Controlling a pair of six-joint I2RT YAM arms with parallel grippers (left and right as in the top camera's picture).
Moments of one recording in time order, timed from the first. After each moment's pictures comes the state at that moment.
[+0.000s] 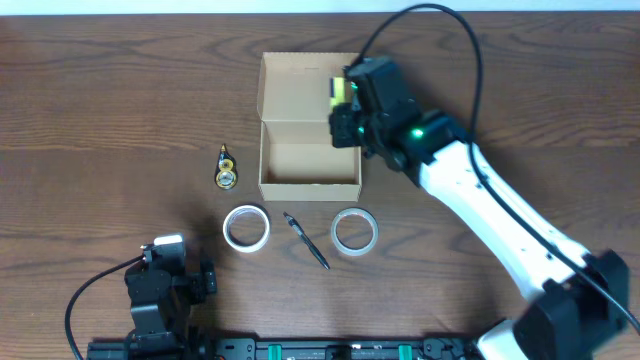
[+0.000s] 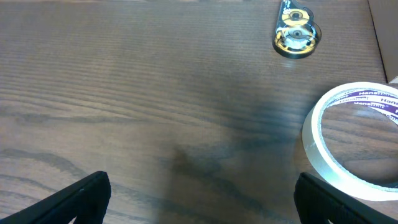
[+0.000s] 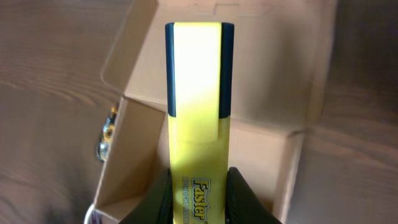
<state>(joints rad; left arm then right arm) 0.09 0.01 0.20 -0.86 -0.12 0.06 0.57 1.69 1.45 -0.62 -0.05 0.49</state>
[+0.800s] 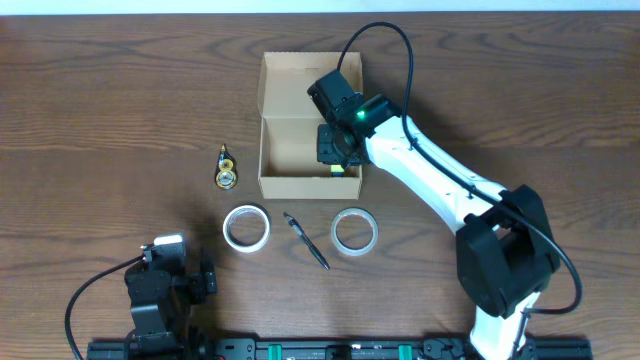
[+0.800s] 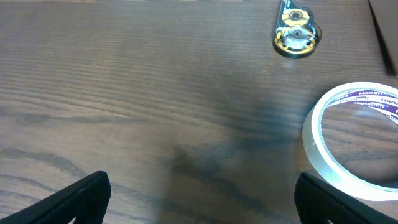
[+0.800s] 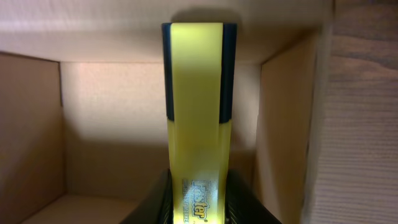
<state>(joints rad) 0.09 0.01 0.20 -0.86 -0.12 0.06 0.62 1.97 1.57 -0.86 0.05 0.64</state>
